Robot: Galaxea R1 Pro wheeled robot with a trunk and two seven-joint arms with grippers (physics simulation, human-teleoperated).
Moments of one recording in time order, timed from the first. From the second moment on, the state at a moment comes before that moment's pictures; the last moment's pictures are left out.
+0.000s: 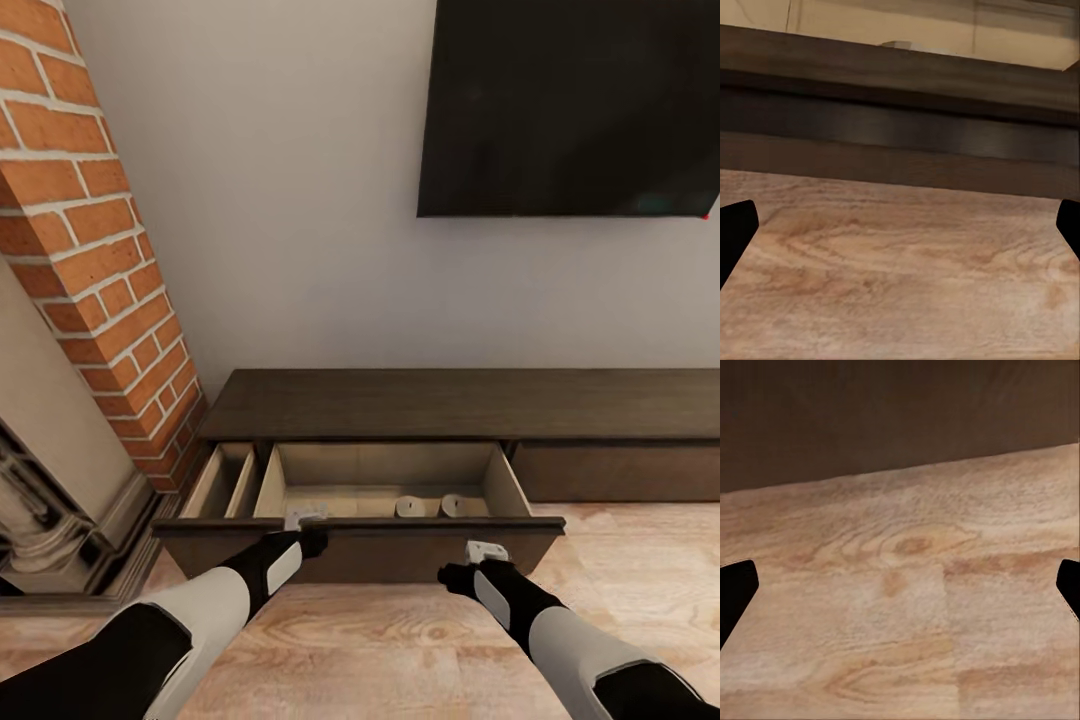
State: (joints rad) left arm -0.90 -0.17 -0.45 -0.09 0.60 0.16 0.19; right arm -0.76 0.00 0.24 -0.22 -0.39 0.31 -0.08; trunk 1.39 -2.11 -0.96
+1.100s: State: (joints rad) left arm -0.83 -0.17 -0.44 -0.02 0.41 -0.22 0.17; right arm -0.68 0.02 0.41 -0.22 -0.40 -0.14 -0.09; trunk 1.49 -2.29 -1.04
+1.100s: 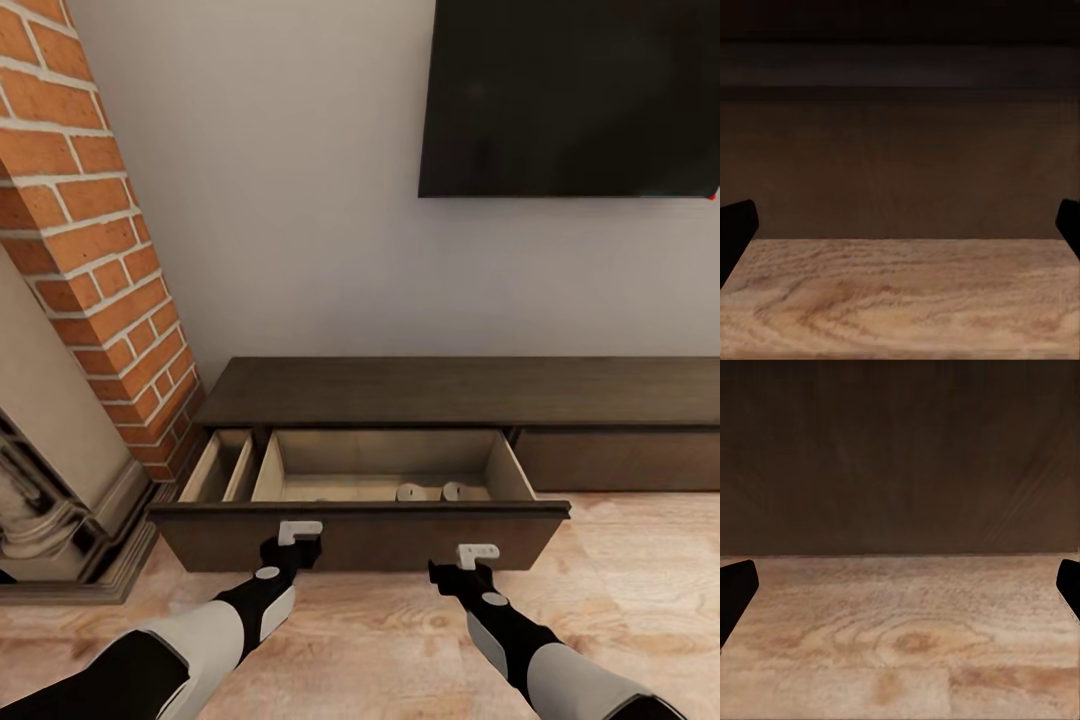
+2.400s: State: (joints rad) left arm -0.82 -0.15 -0.44 -0.03 0.41 -0.35 0.17; right arm -0.66 0.01 0.42 -0.23 -0.40 -0.40 -0.09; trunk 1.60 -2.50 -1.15
